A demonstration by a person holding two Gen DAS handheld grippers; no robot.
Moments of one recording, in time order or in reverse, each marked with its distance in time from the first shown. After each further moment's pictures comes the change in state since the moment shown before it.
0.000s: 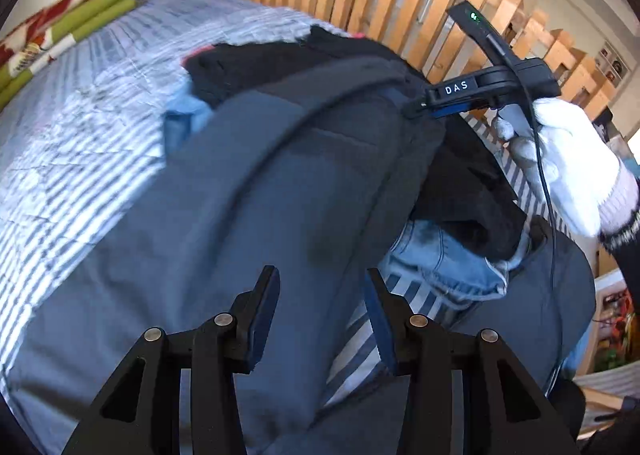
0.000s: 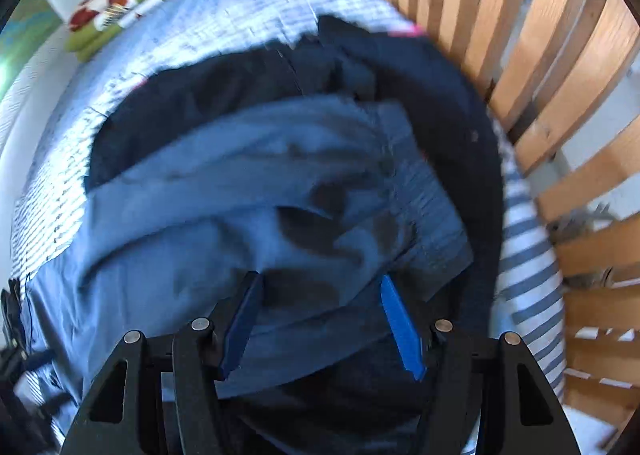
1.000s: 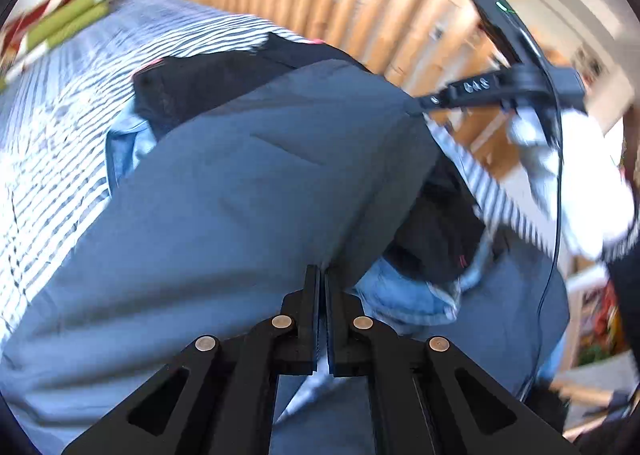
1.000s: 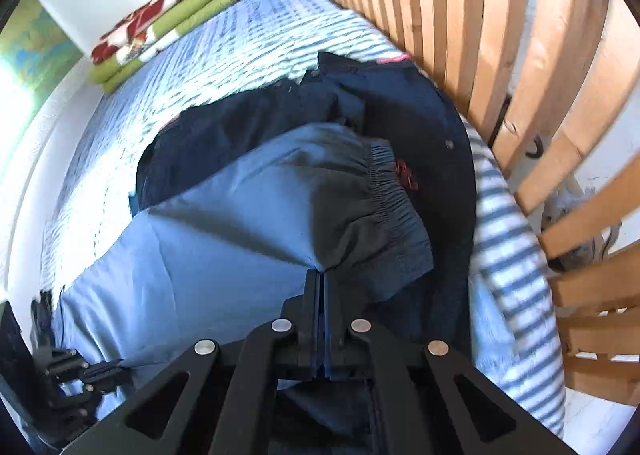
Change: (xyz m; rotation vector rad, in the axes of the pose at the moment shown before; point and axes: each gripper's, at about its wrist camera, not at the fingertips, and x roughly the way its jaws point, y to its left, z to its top) left arm 0.024 -0.046 0.017 0.078 -0.032 -0.082; right arm -0.065 -0.020 -0.033 -0.065 -0.082 0.087
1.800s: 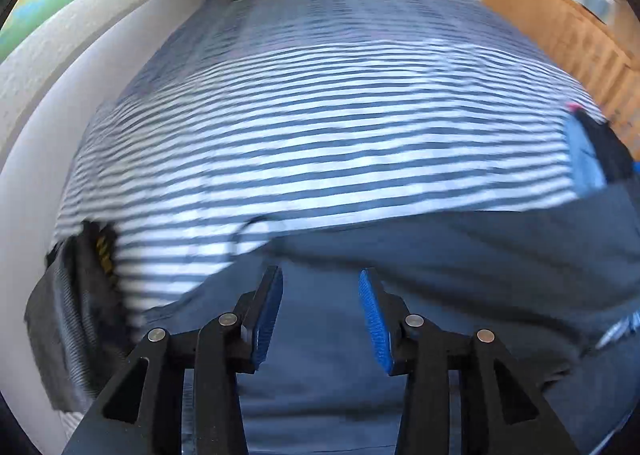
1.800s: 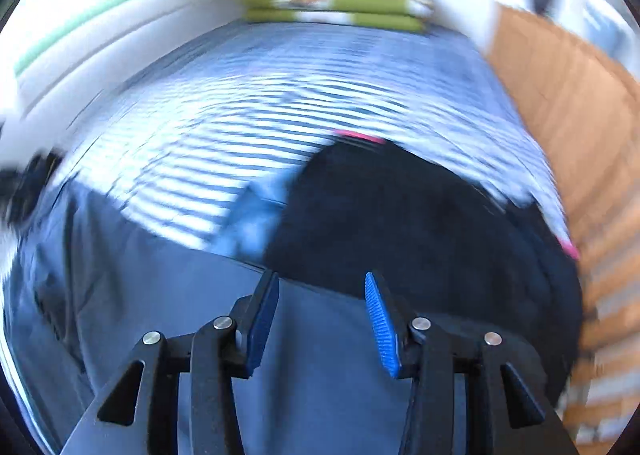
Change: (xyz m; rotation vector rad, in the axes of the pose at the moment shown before) left arm -0.208 0.328 -0.196 -0.625 0.009 0.656; right arm 0.062 0.210 0.045 -0.691 -0.146 0.094
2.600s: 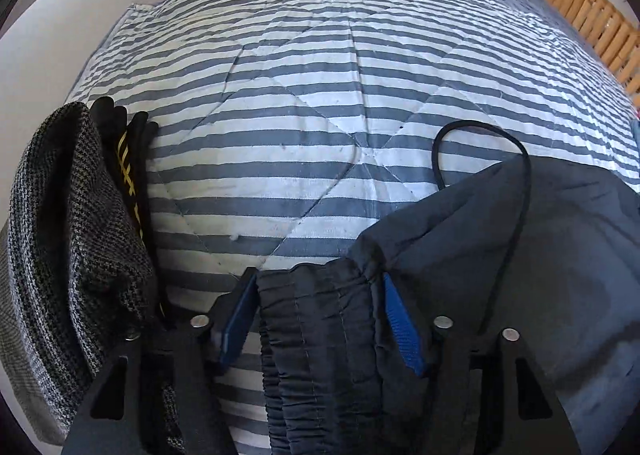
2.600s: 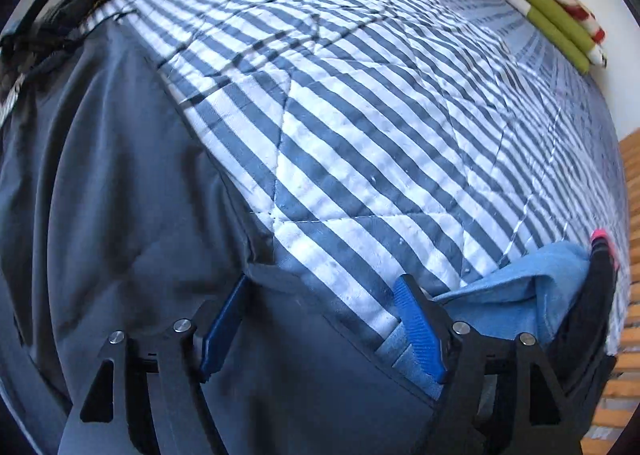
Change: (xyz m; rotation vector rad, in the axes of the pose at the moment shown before) left arm 0.098 0.155 -0.071 -0.086 0.133 -0.031; right arm 0.133 0.122 0.032 -0.316 0.324 0.091
